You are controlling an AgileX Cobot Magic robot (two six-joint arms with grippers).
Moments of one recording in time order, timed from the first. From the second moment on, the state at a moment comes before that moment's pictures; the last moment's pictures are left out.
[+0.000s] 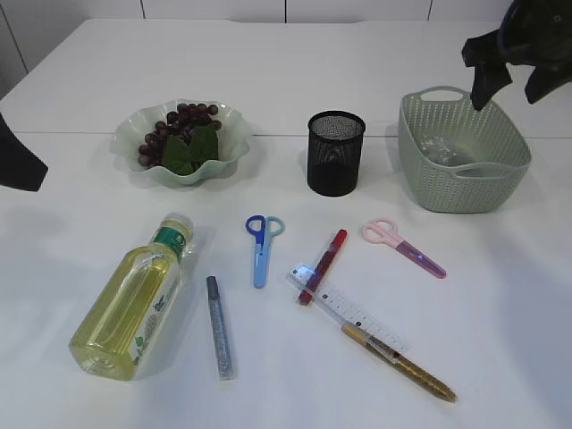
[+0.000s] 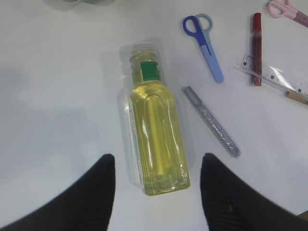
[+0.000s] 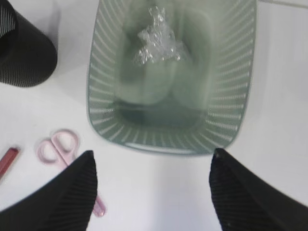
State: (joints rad) left arm -0.24 1.23 -1.03 -0.24 0.88 0.16; right arm 0.05 1.92 -1.81 -0.04 1.10 -0.03
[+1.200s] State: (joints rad) left arm -0.50 1.65 -1.13 0.04 0.90 -0.16; right arm 0.05 1.49 -1.08 0.01 1.07 -0.03
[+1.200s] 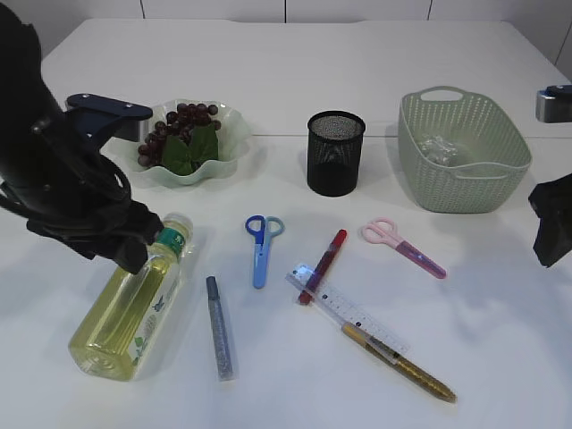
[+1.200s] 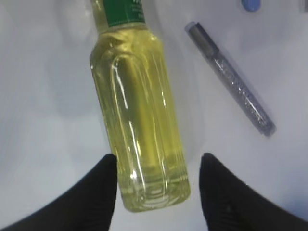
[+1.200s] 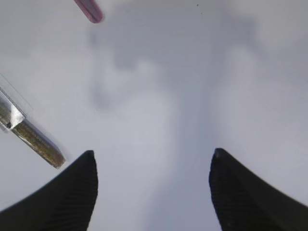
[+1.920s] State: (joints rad) left arm -0.50 1.85 -1.23 0.09 0.96 -0.35; right arm 0.05 1.49 -1.08 0.02 1.03 -0.03
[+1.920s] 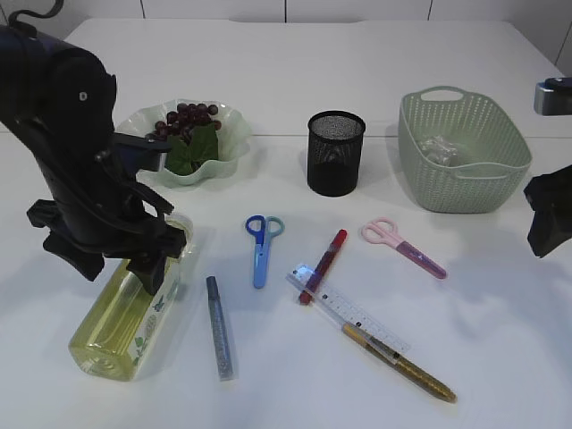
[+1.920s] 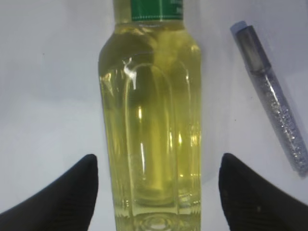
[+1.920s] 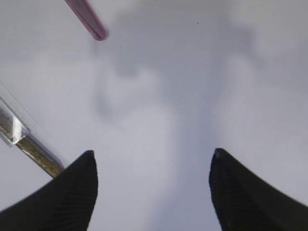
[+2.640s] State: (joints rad) left arm -0.50 1.88 -1.23 0.10 0.91 -0.37; right arm 0.05 1.49 -1.08 0.03 1.02 -0.03
